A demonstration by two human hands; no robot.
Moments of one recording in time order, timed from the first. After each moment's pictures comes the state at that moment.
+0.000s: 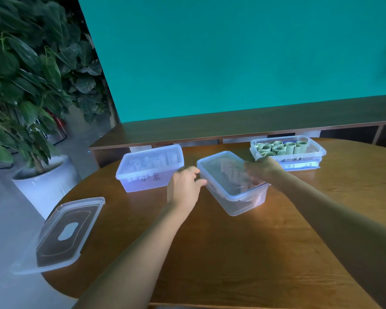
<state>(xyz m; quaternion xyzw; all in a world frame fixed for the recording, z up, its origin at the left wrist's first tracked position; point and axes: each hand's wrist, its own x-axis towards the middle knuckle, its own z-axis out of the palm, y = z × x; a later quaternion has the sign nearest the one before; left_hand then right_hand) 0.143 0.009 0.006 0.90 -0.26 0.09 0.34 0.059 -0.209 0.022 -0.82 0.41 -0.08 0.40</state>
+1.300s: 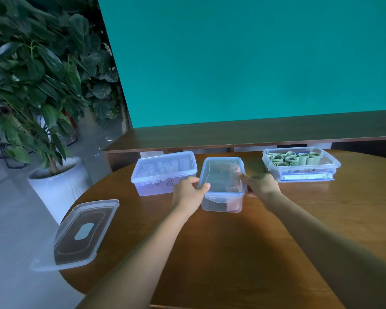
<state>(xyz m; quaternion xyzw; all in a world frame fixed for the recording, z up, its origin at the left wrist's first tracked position) 0.157 0.037 0.004 0.87 -0.21 0.00 0.46 0.080 -0.173 -0.013 -0.74 0.34 -0.20 0.55</state>
